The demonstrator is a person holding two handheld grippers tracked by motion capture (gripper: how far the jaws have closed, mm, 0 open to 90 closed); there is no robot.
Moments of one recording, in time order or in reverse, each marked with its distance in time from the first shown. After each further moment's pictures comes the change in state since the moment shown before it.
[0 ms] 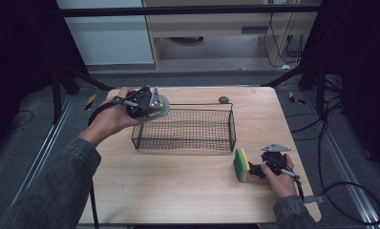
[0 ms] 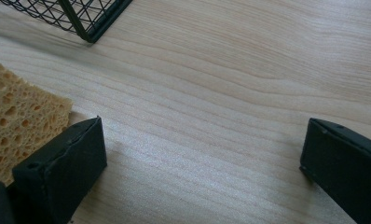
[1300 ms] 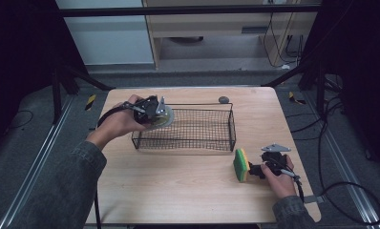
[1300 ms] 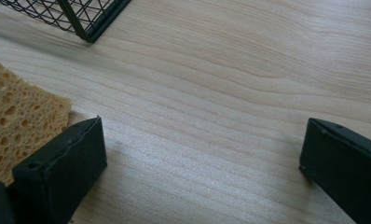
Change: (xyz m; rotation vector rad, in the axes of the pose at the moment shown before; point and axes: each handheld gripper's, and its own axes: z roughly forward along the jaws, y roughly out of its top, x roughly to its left) left arm -0.013 -0.005 0.049 0.023 -0.110 0.058; right arm 0.001 0.000 -0.001 0.000 -0.007 0.003
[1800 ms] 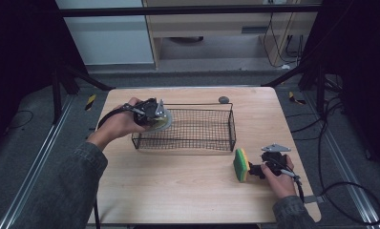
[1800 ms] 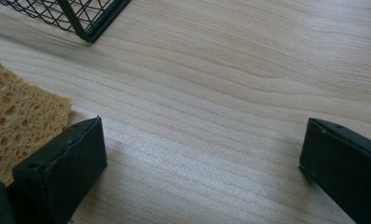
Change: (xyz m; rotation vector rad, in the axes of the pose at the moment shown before) left arm -0.001 -0.008 0.015 0.014 -0.031 -0.012; right arm 0.000 0.000 0.000 0.000 -0.001 0.001
